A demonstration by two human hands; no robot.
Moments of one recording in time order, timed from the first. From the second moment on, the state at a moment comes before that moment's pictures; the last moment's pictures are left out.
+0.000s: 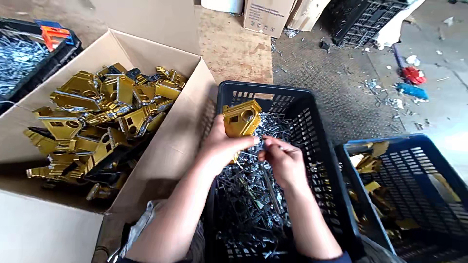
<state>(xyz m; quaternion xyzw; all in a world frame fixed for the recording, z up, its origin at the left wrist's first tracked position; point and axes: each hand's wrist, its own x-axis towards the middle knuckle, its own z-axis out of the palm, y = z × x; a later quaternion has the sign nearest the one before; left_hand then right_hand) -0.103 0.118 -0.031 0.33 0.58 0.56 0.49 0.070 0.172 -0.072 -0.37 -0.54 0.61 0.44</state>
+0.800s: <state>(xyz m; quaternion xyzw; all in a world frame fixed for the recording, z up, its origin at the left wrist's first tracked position) 0.003 0.081 -0.068 0.46 0.41 0.43 0.66 0.184 0.125 -0.076 -0.30 -0.83 0.06 0.46</state>
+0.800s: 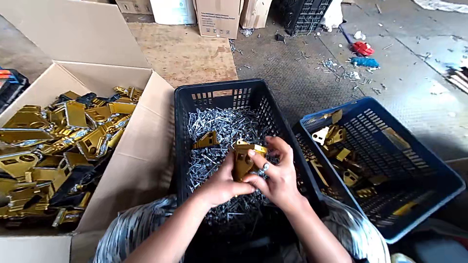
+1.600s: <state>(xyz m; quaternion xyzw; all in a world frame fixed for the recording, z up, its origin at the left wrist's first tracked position) -0.024 0.114 -0.062 0.15 0.50 0.61 0.60 0.170 0.154 -0.147 -0.38 -0.81 0.43 0.12</state>
